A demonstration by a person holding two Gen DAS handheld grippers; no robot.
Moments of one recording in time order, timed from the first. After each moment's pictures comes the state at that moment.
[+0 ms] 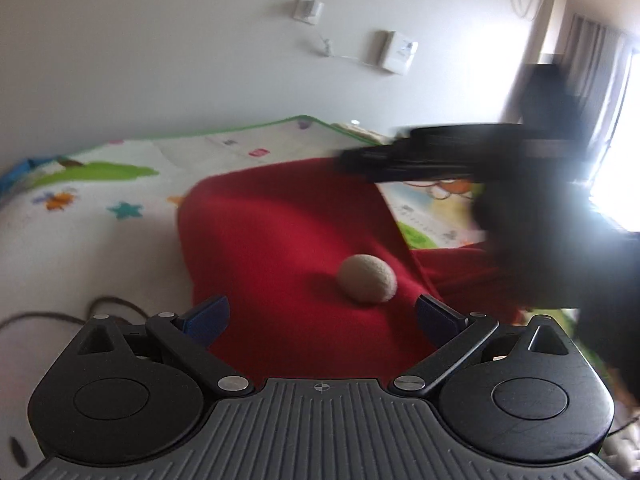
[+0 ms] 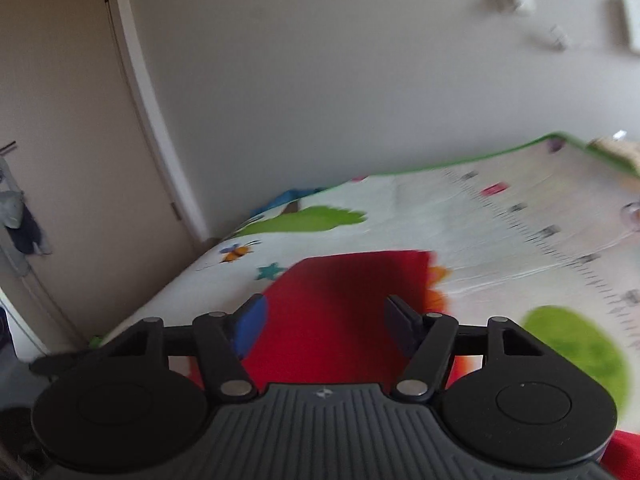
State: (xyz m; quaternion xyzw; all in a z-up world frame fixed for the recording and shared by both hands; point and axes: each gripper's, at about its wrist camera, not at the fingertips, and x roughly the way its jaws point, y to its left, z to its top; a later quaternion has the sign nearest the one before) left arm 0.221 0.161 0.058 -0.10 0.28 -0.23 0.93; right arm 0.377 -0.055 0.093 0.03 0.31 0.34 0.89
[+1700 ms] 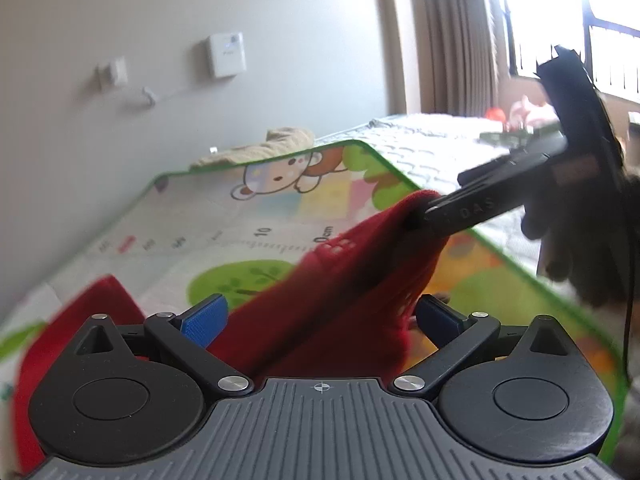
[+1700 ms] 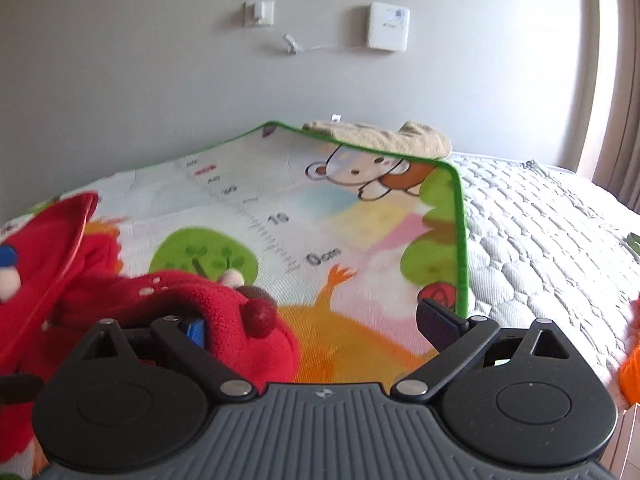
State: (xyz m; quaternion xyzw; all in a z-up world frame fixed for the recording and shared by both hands) left arm 0.235 -0.098 0.079 0.12 0.23 -0.31 0.92; right arm 0.265 -0.338 0.083 -0.02 0.27 0.00 0.96
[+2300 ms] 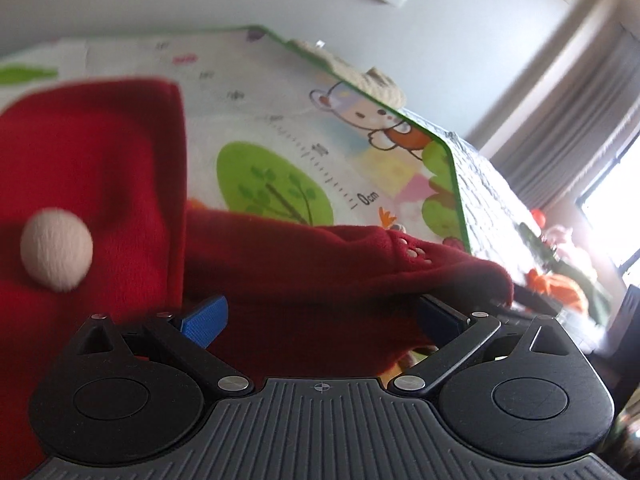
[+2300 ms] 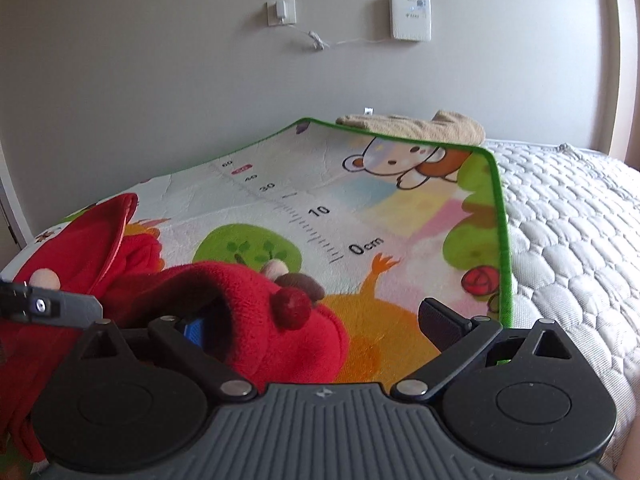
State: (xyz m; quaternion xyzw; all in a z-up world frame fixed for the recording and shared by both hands) left arm 0.292 -0.034 0.055 -0.19 0.41 -0.22 0.86; right arm 0.258 -0.326 0.063 0.01 0.29 0.05 0.95
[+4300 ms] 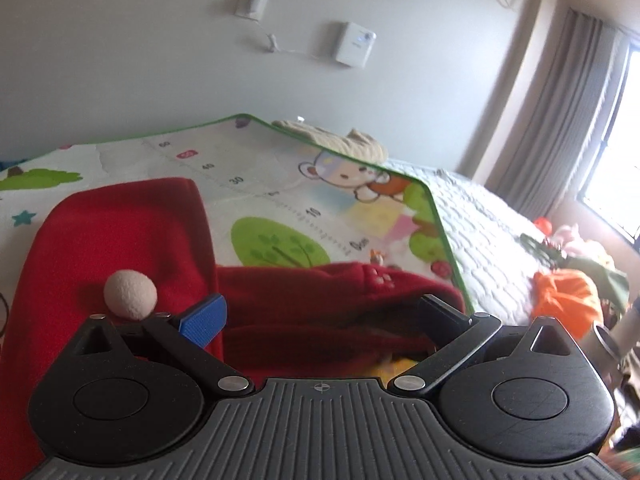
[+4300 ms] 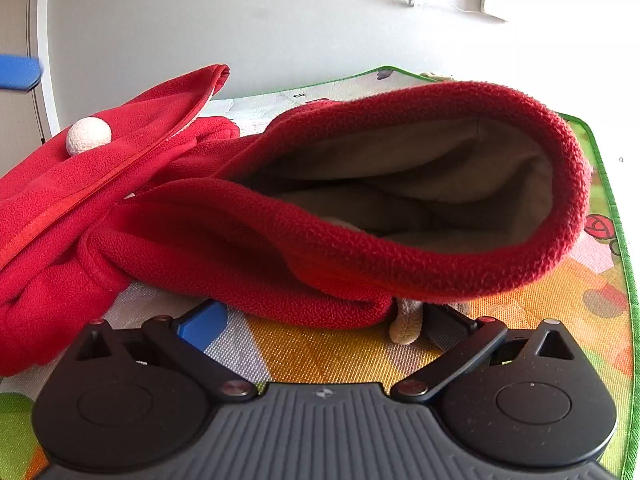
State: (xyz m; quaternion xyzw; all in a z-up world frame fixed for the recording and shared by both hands) left arm 0.196 -0.033 0.100 -0.08 0.30 -0.21 0.93; right arm 0.250 -0.233 -0.023 -0.07 0.33 0.12 0.94
